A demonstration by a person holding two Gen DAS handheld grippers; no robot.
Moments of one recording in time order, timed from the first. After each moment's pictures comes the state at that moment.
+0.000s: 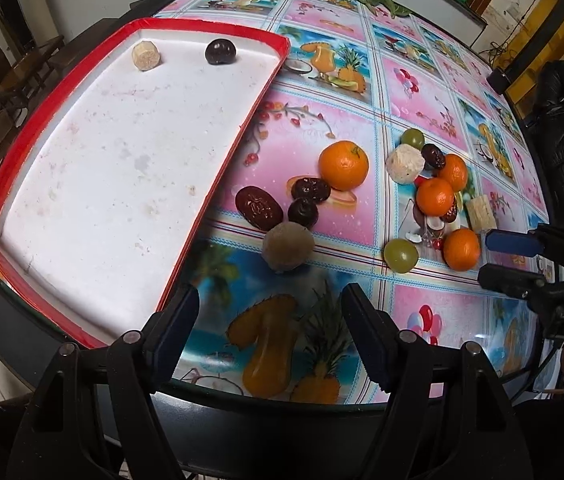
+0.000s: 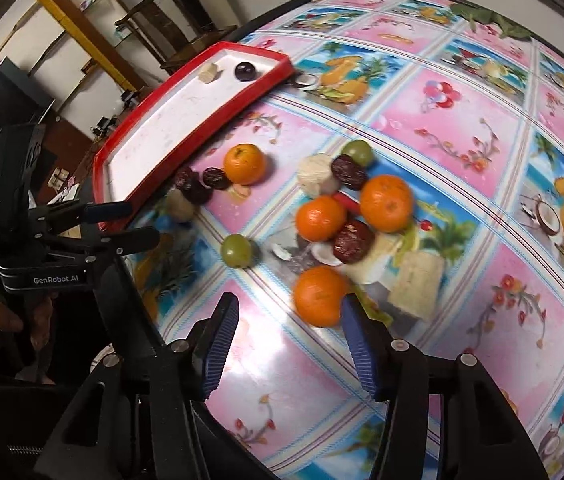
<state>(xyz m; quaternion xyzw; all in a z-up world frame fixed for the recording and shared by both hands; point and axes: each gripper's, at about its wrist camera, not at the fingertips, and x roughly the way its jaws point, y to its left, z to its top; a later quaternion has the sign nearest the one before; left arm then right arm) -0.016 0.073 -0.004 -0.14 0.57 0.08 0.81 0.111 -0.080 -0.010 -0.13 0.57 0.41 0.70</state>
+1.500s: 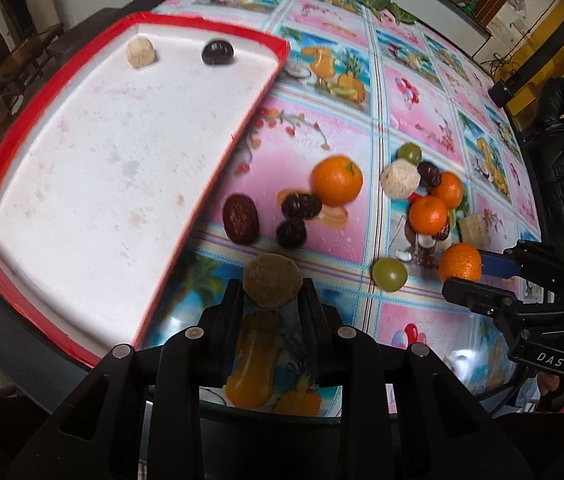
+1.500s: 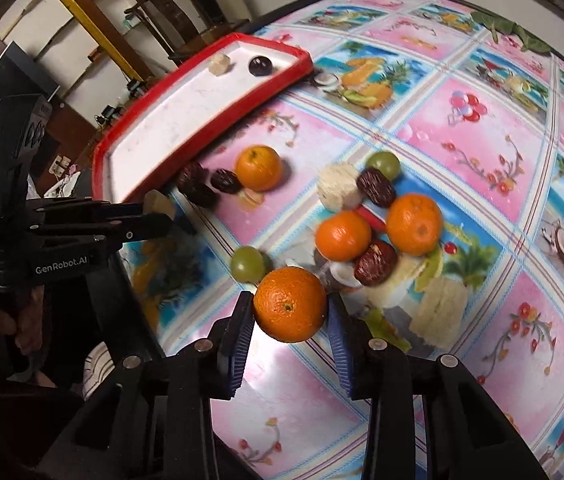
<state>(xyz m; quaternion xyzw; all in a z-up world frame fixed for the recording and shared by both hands) -0.005 0.079 0.004 -0.17 0.57 0.07 0.80 0.110 -0.053 -0.014 -0.15 0.56 0.43 0.70</state>
